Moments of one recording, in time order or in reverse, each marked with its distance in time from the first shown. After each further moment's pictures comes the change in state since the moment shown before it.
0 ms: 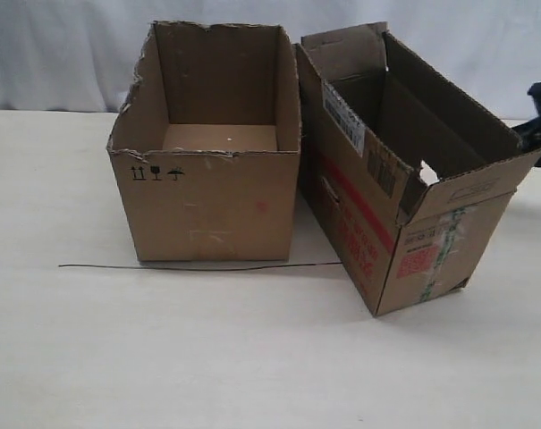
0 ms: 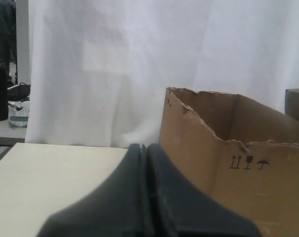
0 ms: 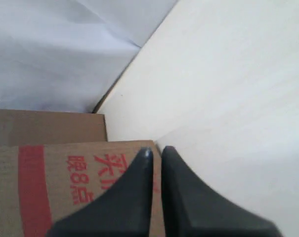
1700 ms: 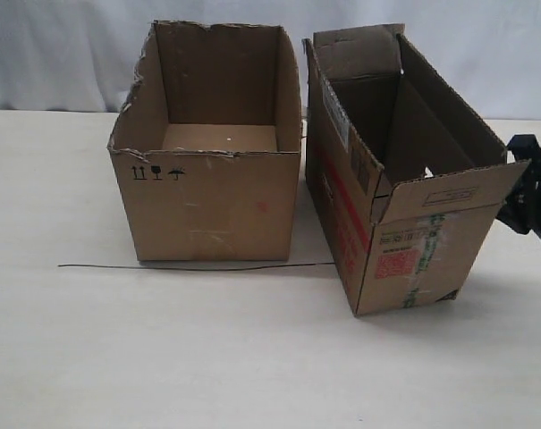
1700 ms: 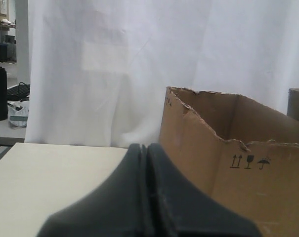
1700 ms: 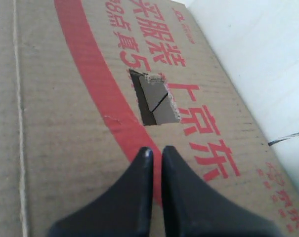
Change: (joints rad) left arm 0.000 0.000 0.000 0.000 0.000 0.000; right arm 0.080 -0.439 0.646 0.181 -0.056 -0.227
